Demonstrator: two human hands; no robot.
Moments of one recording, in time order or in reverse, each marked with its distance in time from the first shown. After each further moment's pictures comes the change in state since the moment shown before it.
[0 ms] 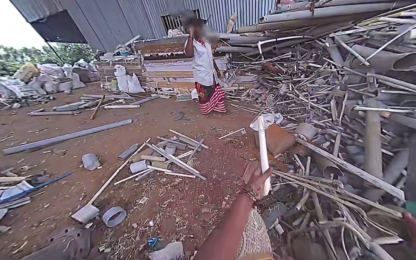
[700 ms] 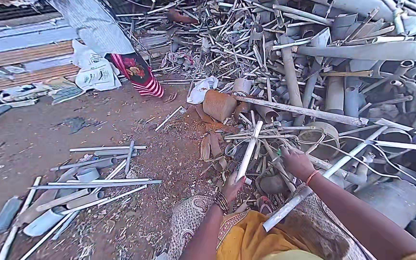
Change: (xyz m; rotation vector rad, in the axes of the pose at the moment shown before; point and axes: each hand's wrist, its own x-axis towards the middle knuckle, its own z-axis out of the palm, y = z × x) left_hand -0.006 -0.130 0.011 0.610 -0.465 -0.067; right_hand -0.020 -0.004 0.089 -0.962 -0.779 0.212
